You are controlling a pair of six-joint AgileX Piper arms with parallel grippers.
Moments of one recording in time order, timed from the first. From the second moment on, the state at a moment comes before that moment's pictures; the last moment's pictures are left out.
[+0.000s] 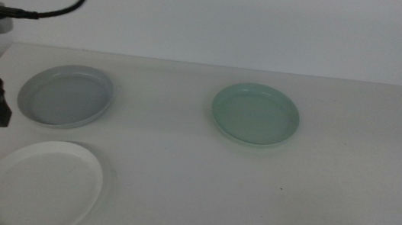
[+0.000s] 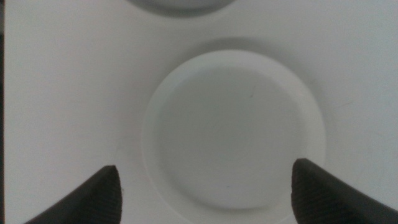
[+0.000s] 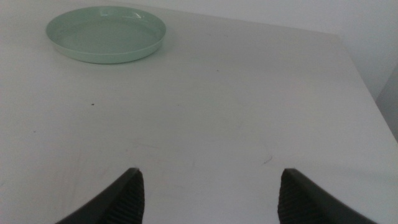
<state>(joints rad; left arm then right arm) 0.08 1.18 -1.01 -0.13 0.98 0.16 0.03 -0.01 0.03 0.18 0.38 -0.27</state>
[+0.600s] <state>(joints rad) 0.35 1.74 -1.05 -0.32 0.99 0.63 0.03 -0.01 0.03 0.18 0.38 -0.27</state>
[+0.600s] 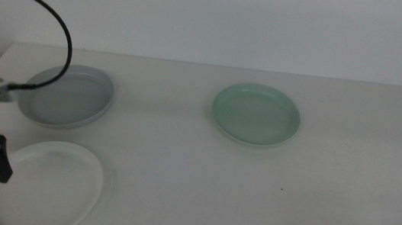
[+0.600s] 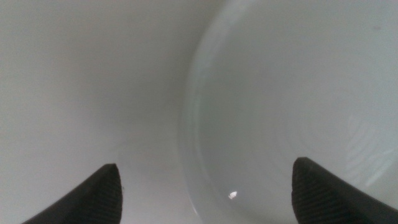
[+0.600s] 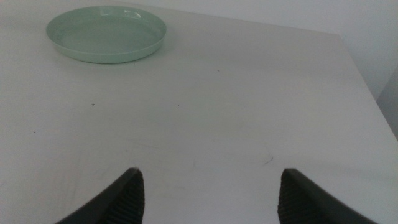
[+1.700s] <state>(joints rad) 0.08 1.68 -1.10 -0.37 1.09 0.44 0.03 -0.01 0.03 0.18 0.38 -0.27</state>
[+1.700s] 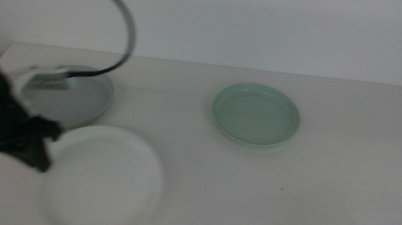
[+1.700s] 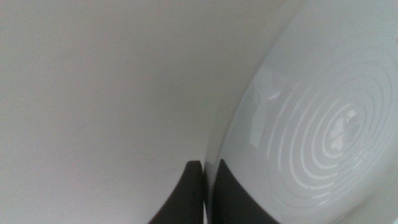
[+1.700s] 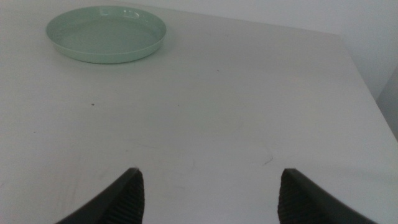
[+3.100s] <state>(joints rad) -0.28 1.89 -1.50 -0.46 1.03 0.26 0.03 -0.01 0.03 0.18 0.38 -0.27</state>
